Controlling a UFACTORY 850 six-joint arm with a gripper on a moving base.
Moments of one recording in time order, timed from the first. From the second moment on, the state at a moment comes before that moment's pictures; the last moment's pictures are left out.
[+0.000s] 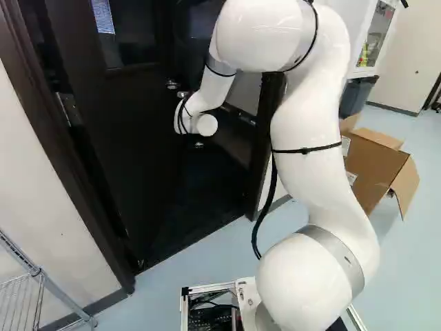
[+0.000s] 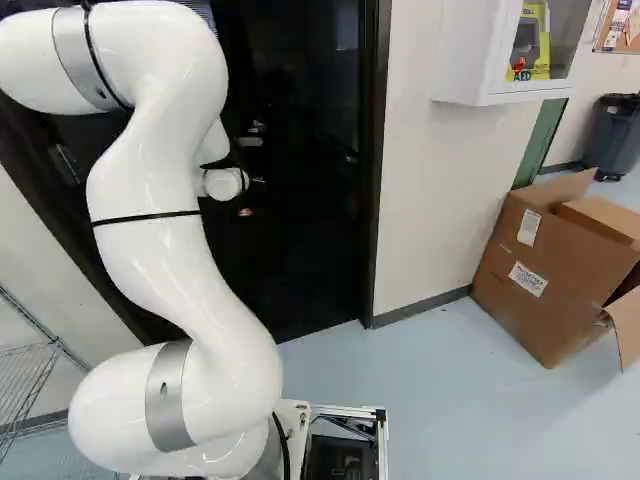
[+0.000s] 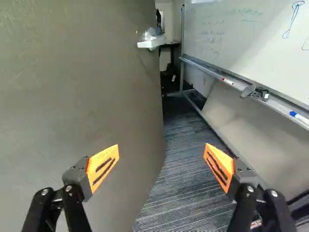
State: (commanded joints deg) arm 19.5 -27.0 -57.8 8.9 42.6 0.0
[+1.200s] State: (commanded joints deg) arm 16.4 -10.3 -37.6 -1.6 41.8 0.0
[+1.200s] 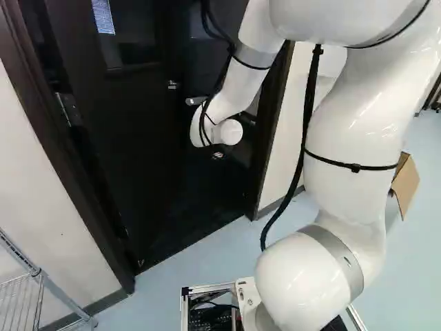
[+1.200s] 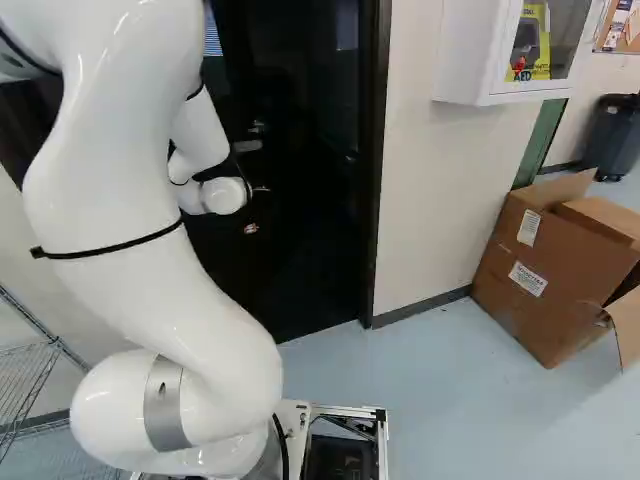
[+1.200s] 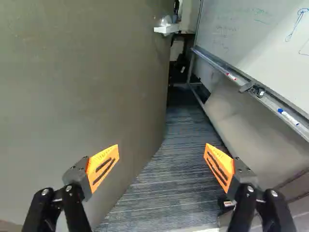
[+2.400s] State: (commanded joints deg) arm 9.4 2.9 -23.7 -1.7 41.8 0.0
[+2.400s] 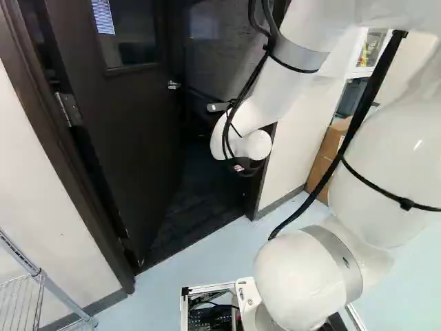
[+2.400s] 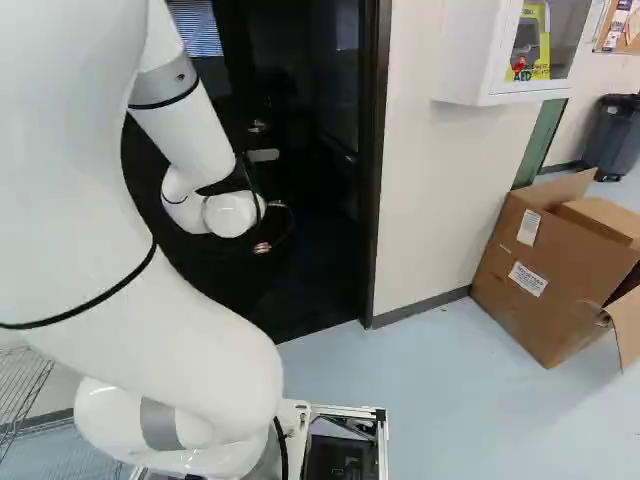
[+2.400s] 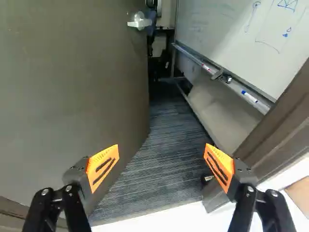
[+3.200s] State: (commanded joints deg) arm 1.3 6.5 -20.2 -1.7 41.8 0.0
